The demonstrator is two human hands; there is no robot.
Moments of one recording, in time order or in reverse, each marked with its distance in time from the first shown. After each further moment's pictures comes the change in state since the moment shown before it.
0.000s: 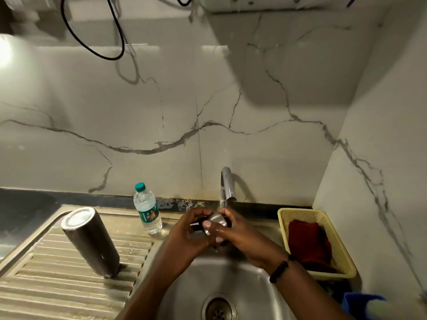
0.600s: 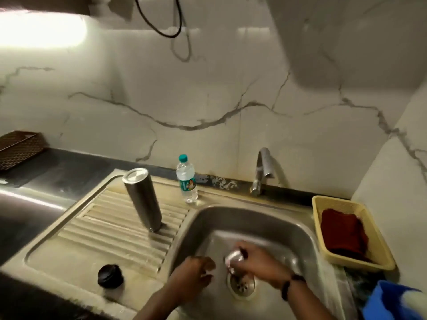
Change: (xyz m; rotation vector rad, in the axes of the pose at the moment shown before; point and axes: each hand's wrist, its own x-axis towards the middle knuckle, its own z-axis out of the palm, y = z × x) left_hand -0.113 -0.113 -0.015 0.626 -0.321 -0.263; right_hand -0.022 0.121 0.038 -0.345 -0.129 0.167
